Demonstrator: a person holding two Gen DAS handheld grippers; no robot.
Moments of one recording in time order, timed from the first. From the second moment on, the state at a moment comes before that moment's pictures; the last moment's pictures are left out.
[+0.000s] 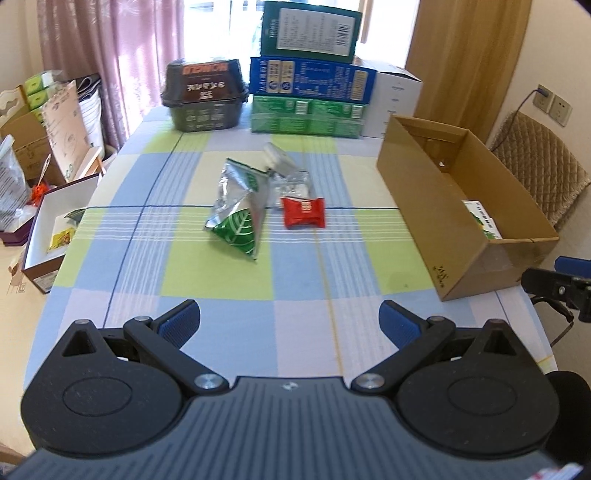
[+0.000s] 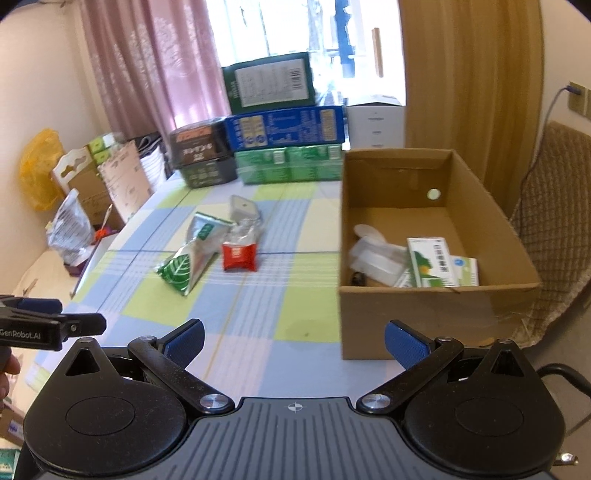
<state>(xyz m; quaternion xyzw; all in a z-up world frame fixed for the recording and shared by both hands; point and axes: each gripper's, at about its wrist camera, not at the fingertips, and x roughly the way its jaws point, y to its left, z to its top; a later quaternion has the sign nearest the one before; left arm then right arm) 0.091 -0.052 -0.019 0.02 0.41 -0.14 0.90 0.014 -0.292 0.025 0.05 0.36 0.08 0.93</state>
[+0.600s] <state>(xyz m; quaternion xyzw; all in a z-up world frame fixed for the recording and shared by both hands) 0.100 -0.012 -0.035 0.00 0.42 -0.12 0.90 0.030 -0.238 0.011 0.02 0.38 0.12 0.92</state>
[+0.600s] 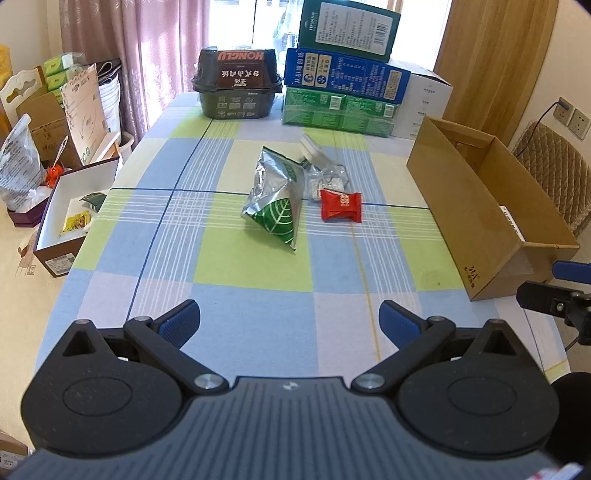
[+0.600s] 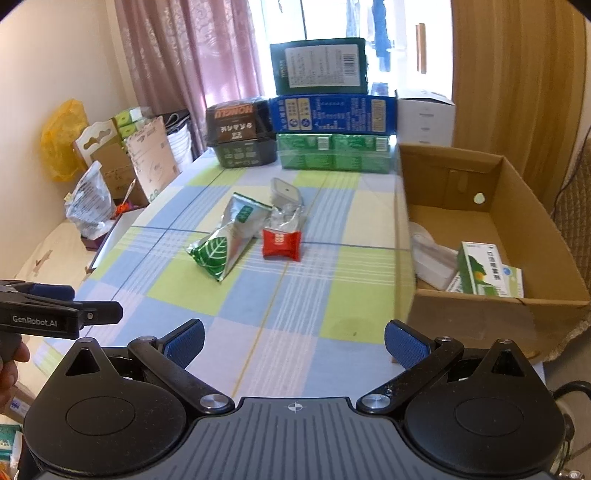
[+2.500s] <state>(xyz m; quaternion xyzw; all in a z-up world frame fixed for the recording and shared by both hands) 0.257 -0.002 -0.097 0.06 0.44 -0.17 0.88 0.198 -0.180 -0.082 0.02 0.39 0.12 0.91</state>
